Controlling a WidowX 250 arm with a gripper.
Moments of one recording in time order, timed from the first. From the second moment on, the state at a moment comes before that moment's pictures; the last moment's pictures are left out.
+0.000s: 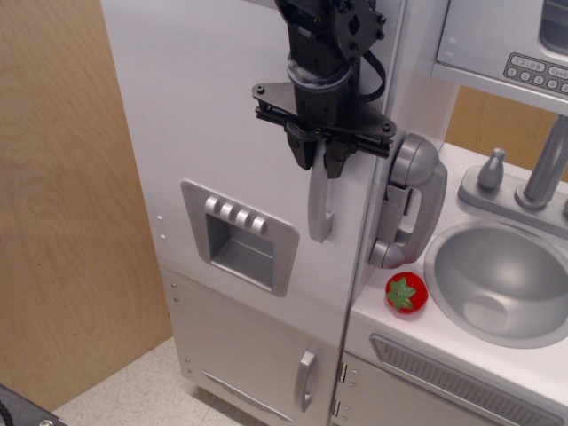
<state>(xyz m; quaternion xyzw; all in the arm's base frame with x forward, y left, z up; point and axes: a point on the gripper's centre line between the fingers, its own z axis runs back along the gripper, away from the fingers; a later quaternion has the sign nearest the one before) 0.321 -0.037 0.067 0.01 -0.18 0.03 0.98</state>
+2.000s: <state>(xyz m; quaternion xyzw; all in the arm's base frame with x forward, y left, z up) 0.263 -0.117 0.077 -0.01 -0.10 -0.09 0.99</state>
